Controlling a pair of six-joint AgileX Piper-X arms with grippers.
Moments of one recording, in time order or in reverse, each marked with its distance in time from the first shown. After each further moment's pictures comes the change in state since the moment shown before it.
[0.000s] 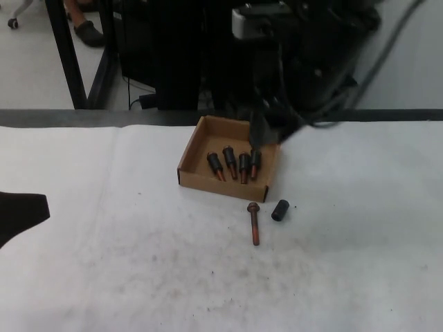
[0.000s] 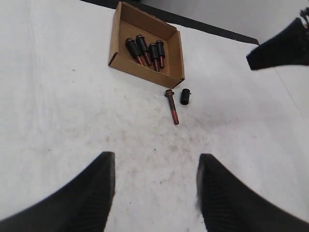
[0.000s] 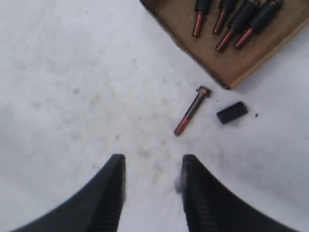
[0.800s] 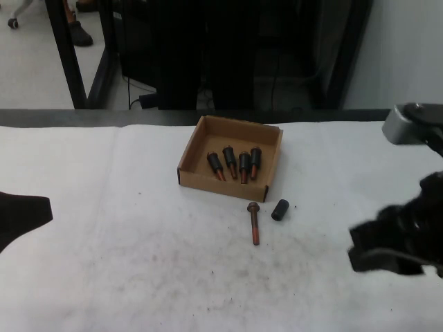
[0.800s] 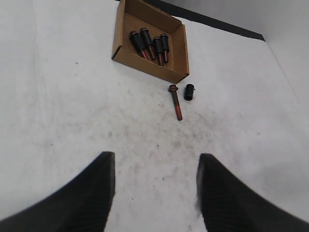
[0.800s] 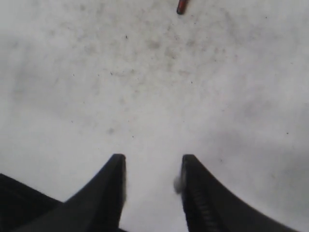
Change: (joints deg) left arm 0.0 1.2 0.0 0.0 -0.2 0.0; right arm 5.7 -42.8 46.7 -12.7 1.8 20.4
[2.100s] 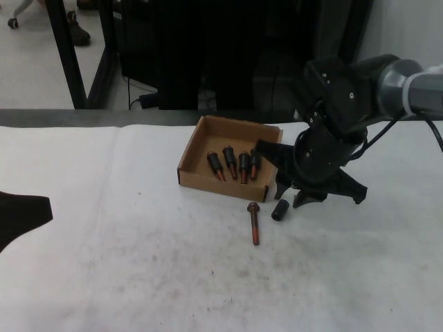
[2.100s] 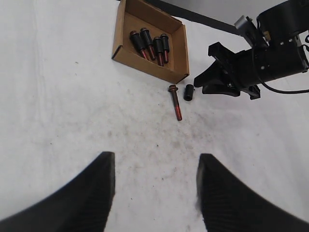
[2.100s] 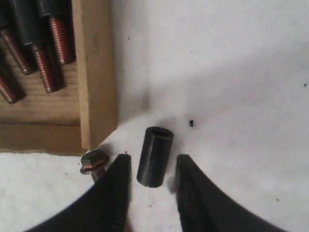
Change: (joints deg) left arm 0.0 0.0 0.0 0.0 -0.1 -0.4; right arm -13.7 53.4 -28.5 -13.8 1.9 20.3
